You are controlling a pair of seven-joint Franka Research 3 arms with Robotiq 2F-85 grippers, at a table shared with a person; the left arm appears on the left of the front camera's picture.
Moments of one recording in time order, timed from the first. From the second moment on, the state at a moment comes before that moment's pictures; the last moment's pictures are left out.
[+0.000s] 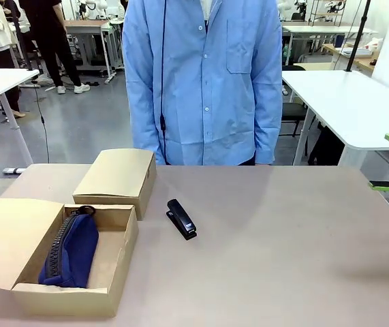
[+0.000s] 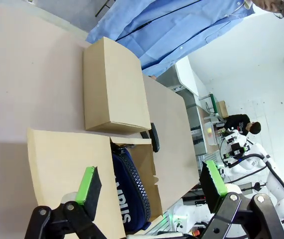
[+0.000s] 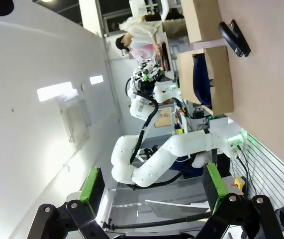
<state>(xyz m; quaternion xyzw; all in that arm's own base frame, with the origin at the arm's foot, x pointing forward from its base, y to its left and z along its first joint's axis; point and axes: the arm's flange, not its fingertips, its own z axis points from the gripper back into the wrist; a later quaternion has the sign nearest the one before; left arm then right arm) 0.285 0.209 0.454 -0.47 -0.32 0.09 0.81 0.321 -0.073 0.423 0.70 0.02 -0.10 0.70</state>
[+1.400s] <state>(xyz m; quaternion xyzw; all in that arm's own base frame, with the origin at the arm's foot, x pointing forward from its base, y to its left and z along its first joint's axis) 0.286 0.209 0.453 -0.47 -0.32 0.09 0.82 0.379 0.308 0.422 0.25 -0.06 0.23 0.94</state>
